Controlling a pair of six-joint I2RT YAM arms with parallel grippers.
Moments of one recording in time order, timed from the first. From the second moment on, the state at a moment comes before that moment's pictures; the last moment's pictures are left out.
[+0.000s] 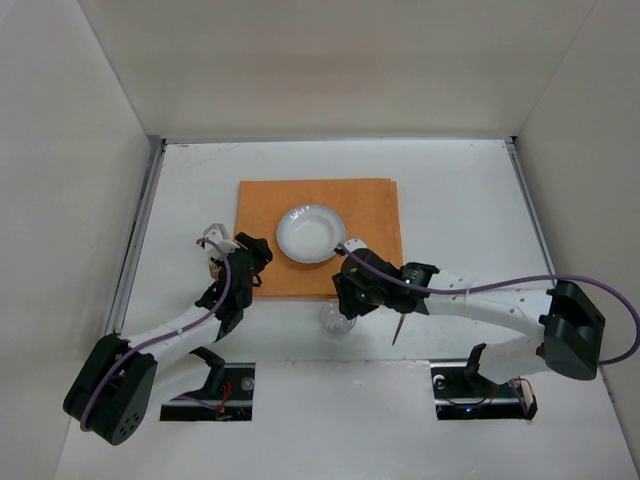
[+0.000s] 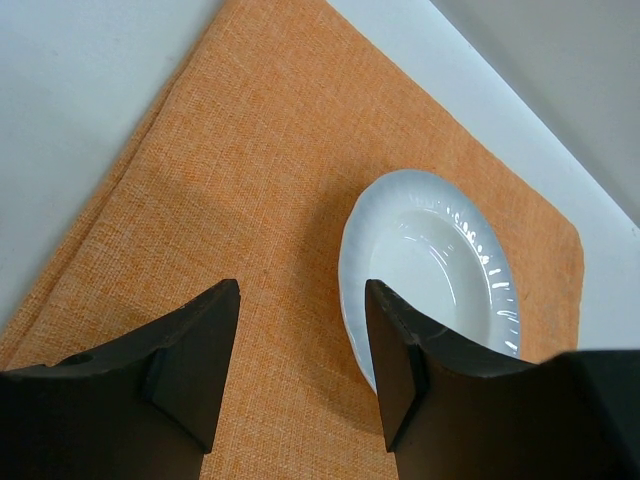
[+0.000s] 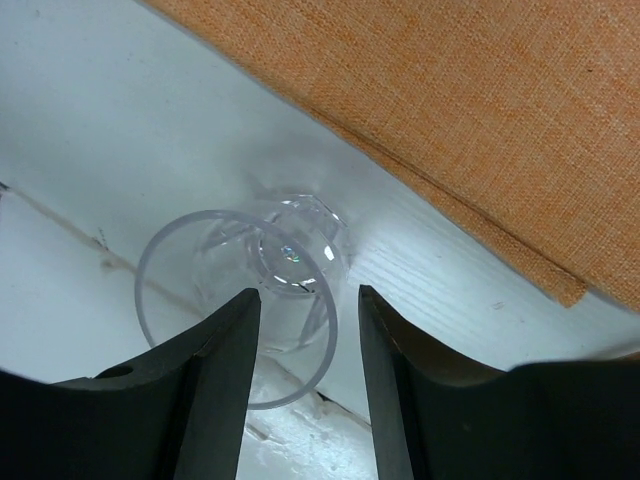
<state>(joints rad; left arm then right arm) -0.52 1.04 0.25 0.46 -0.57 -0.84 1.07 1.37 0.93 -0.49 0.12 0.56</state>
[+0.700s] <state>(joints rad) -0.51 1.04 0.25 0.46 -0.56 -0.85 0.94 1.27 1.03 -0.55 0.18 0.52</state>
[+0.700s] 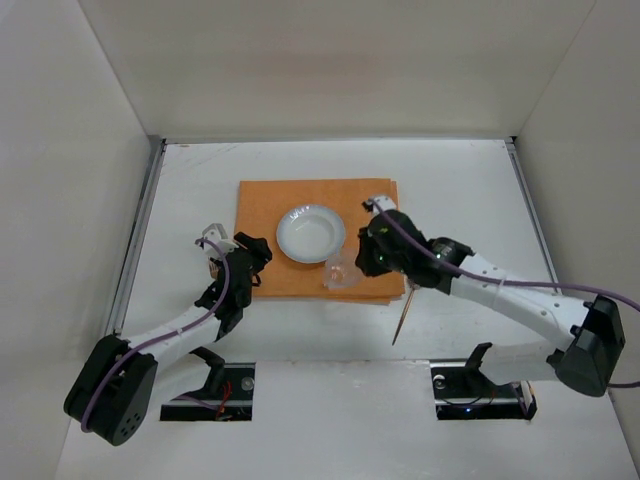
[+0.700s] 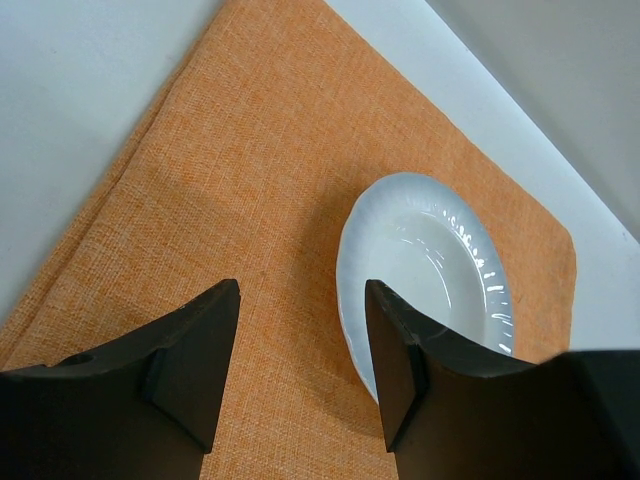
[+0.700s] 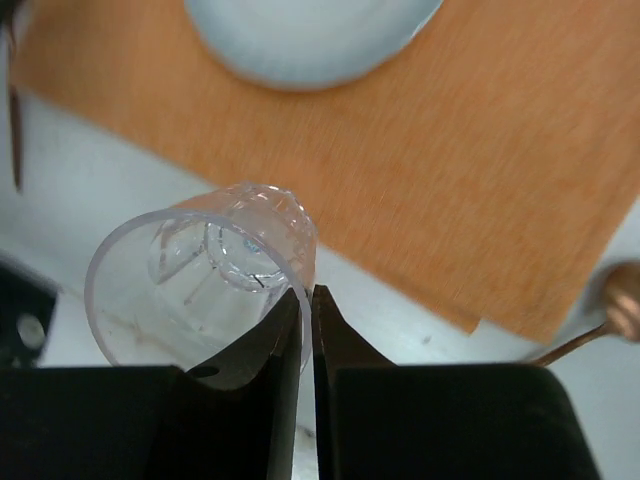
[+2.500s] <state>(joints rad) -0.50 1.12 0.25 0.46 -0.51 -0.87 0.65 1.08 0.63 -0.44 0.46 0.85</state>
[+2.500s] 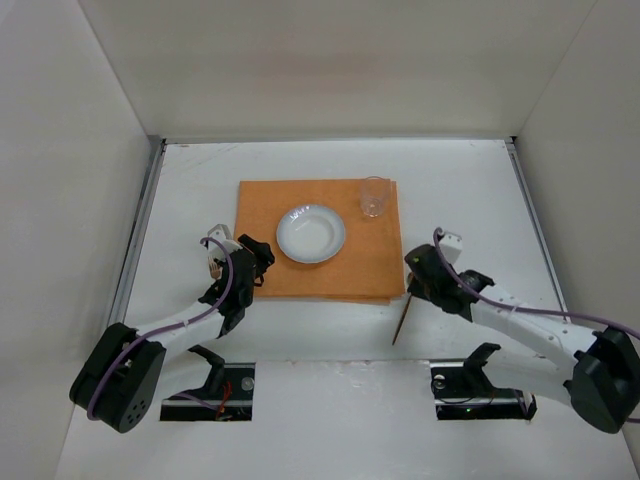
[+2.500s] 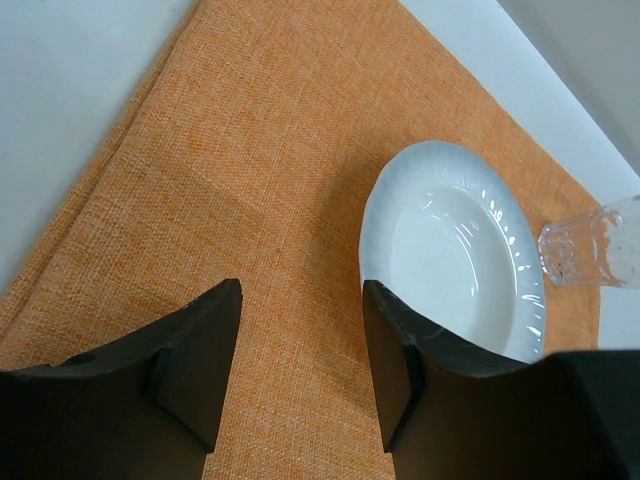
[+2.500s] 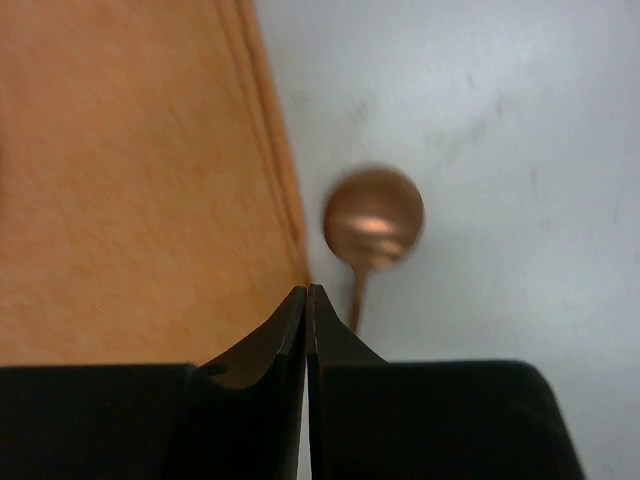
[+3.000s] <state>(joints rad) -0.50 1.12 0.25 0.46 -0.51 -0.88 0.85 1.11 0.56 -0.65 0.45 1.13</state>
